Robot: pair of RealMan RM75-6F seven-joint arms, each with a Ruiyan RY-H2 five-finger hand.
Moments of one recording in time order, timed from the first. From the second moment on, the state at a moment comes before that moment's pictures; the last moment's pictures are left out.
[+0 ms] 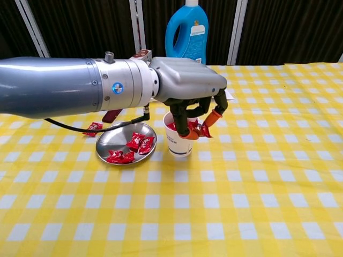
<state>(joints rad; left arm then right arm) -1.23 -1.57 -0.12 -1.60 1.03 0.80 0.60 0.06 -1.13 0.09 -1.63 -1.61 1.63 0.27</state>
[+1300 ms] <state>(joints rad) -1.07 -1.53 -0.13 -1.60 0.90 1.08 0.68 0.06 -1.13 0.09 -1.64 -1.61 1.63 0.26</state>
